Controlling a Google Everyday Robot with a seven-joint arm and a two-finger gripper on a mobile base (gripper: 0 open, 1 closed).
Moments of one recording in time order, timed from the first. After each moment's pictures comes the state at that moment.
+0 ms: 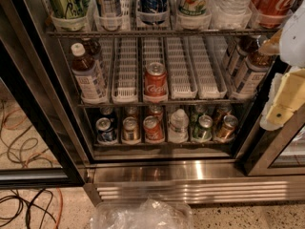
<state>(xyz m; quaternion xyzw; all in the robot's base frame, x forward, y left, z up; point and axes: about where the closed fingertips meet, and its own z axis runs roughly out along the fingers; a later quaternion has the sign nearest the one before) 0.438 -0.217 0.976 -0.60 0.78 -0.03 0.16</state>
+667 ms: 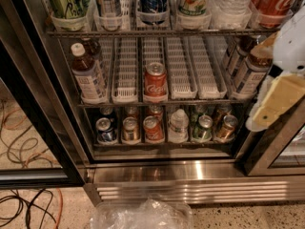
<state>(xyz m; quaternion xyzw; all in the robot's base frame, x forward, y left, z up) 0.441 -0.198 0.971 -0.59 0.78 0.00 0.20</state>
